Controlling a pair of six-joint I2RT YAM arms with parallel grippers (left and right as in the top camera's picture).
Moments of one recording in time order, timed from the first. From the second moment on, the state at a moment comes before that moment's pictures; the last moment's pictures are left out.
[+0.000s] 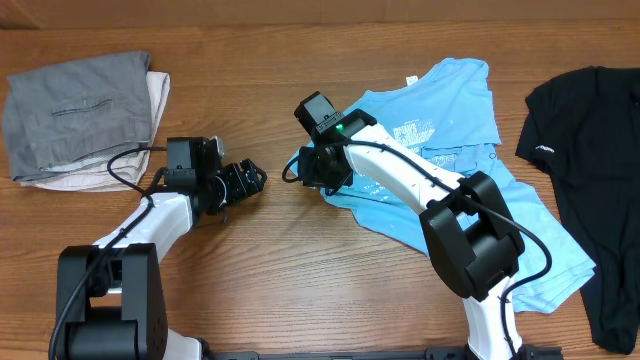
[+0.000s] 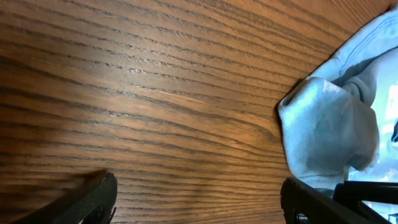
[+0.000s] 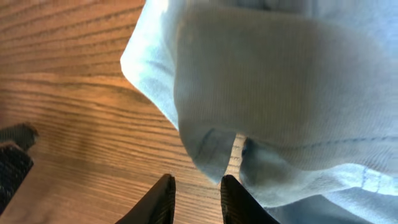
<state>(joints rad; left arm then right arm) 0.01 1.68 0.78 -0.18 0.42 -0.46 0.64 2.15 1.65 -0.84 -0.20 0.69</state>
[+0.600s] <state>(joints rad) 0.01 1.68 0.78 -0.20 0.45 -0.38 0.68 2.16 1.64 -0.78 -0.17 0.75</state>
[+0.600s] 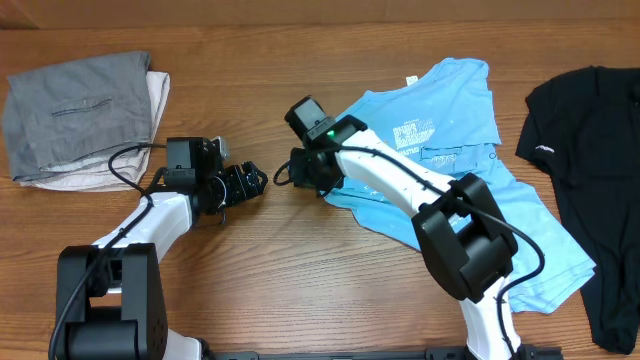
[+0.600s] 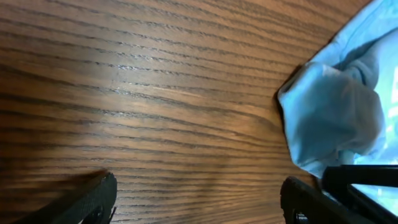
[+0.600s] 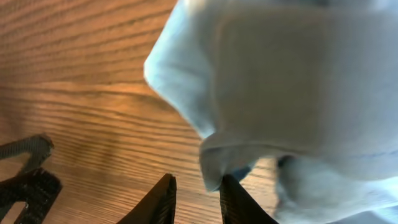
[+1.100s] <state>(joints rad) 0.01 1.69 0.77 -0.23 0.57 -0.33 0.73 2.17 1.64 -0.62 -0.21 0.75</state>
